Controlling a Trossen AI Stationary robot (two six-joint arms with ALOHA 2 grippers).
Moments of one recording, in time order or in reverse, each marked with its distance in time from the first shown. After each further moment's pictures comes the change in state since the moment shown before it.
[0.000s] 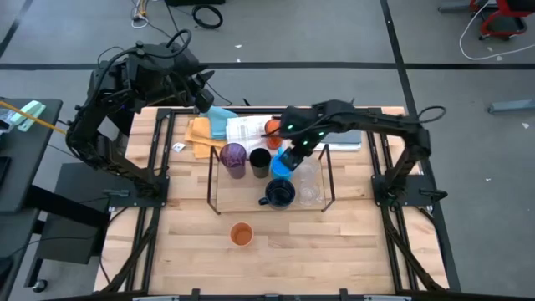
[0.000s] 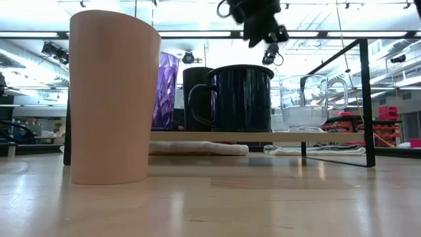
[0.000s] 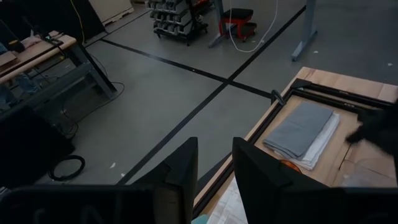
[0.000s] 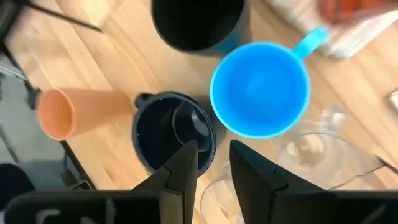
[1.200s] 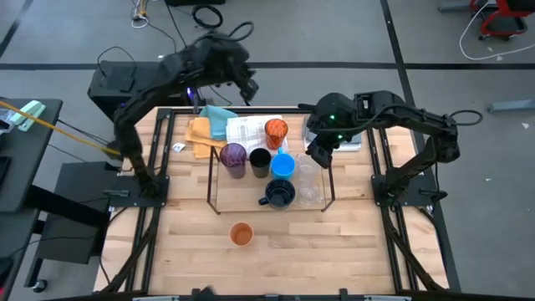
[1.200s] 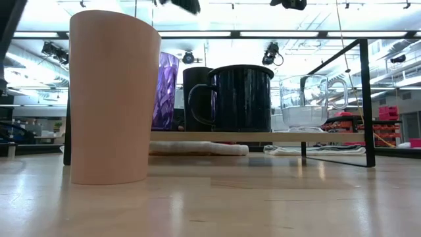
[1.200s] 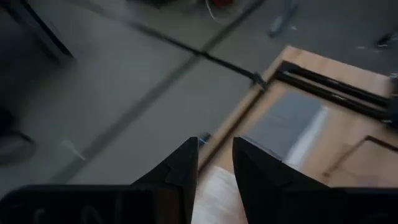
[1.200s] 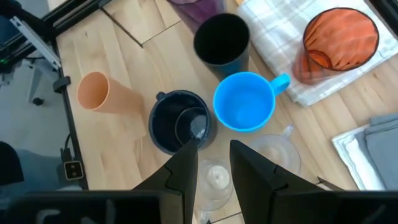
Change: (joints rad) left arm 0.192 0.284 0.000 0.177 0.279 -0.023; right arm 0.045 -0.254 -0.001 -0.041 0.089 -0.211
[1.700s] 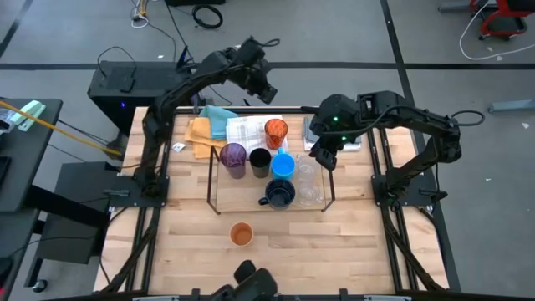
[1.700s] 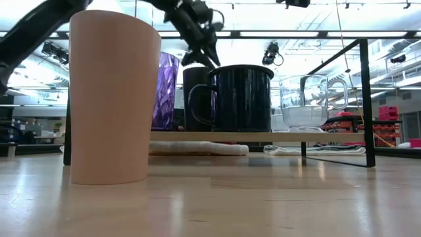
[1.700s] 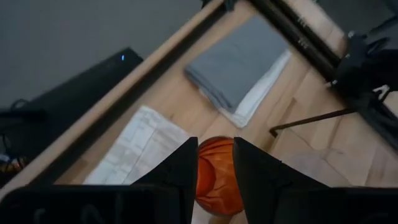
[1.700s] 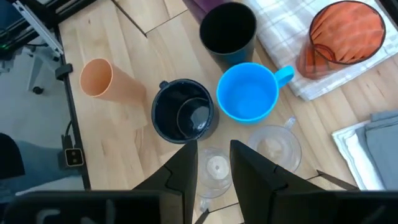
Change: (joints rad) left arm 0.150 0.319 -0.001 -0.023 0.502 -0.206; right arm 0.012 -0.016 0.000 -0.034 -0.008 -0.023
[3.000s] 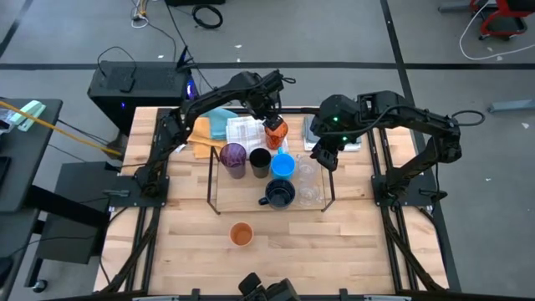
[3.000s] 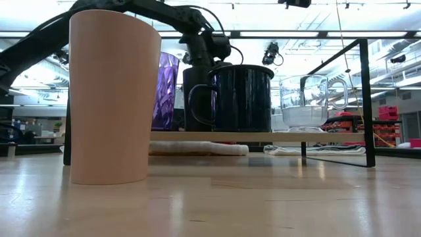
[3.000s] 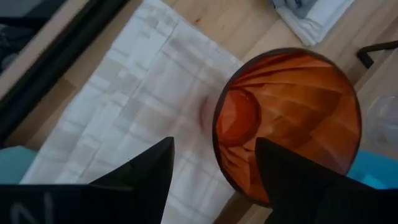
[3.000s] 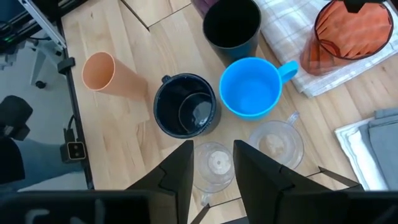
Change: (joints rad) left arm -0.097 0.195 0.001 -0.192 -0.146 -0.007; right arm 0.000 -0.001 0.000 -0.014 -0.018 -0.010
